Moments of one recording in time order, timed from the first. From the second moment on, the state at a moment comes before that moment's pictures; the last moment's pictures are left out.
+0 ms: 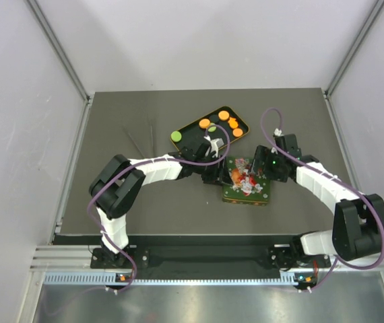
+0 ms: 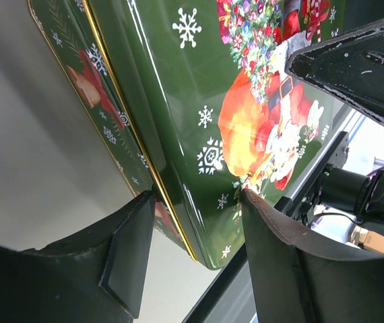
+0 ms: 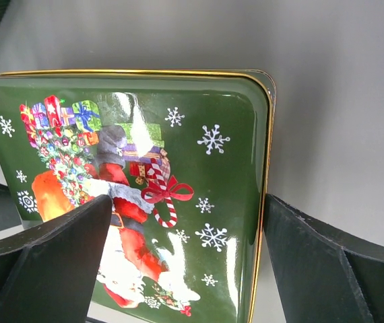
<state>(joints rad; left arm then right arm) -0.74 1.87 1.12 0.00 0.51 -0.69 0.24 1.33 0.77 -0.39 -0.12 0.47</state>
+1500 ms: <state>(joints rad) -0.62 1.84 1.02 0.18 0.27 -0.84 0.24 1.49 0.84 -0.27 -0.27 0.42</state>
